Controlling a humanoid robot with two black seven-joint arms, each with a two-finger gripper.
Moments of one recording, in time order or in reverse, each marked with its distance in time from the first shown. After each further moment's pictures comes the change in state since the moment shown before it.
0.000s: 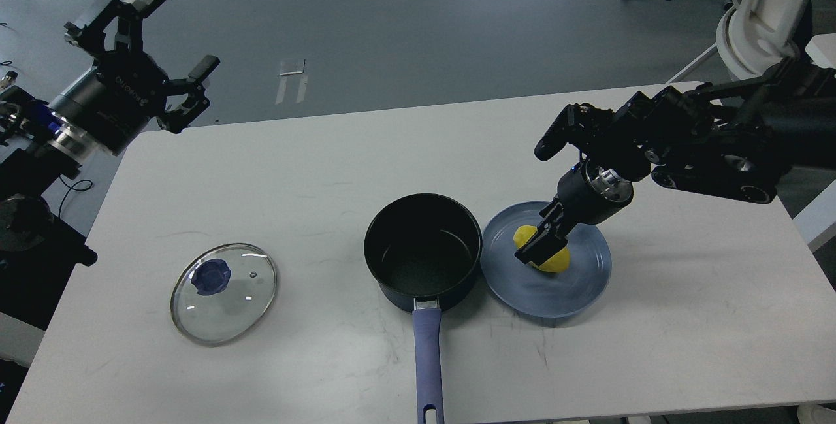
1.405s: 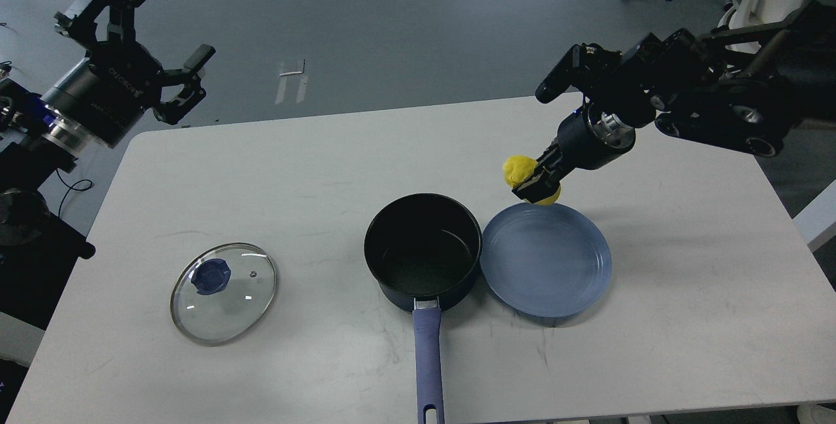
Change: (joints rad) left arm 0.004 -0.002 -0.037 -0.002 0.000 0.000 0.003; right arm 0.150 -0.027 0.056 -0.055 0.047 0.000 0.000
